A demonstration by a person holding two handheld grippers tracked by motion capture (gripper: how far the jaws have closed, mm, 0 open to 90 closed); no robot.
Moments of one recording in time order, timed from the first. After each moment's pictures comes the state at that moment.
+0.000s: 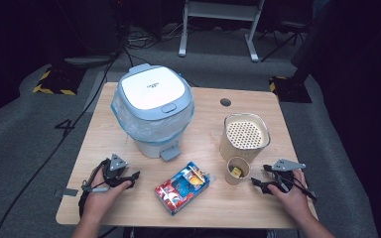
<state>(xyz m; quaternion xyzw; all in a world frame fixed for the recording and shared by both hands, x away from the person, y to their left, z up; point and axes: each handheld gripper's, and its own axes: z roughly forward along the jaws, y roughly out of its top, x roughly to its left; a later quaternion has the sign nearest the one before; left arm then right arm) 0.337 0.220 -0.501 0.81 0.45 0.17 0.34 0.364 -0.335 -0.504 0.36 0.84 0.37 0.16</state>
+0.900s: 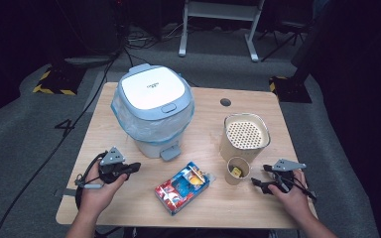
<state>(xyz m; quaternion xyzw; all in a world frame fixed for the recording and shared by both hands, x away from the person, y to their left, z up) 0.327 0.216 -0.440 0.81 0.38 0.11 0.42 0.364 -0.336 -0.504 0.36 0.84 0.37 0.16</state>
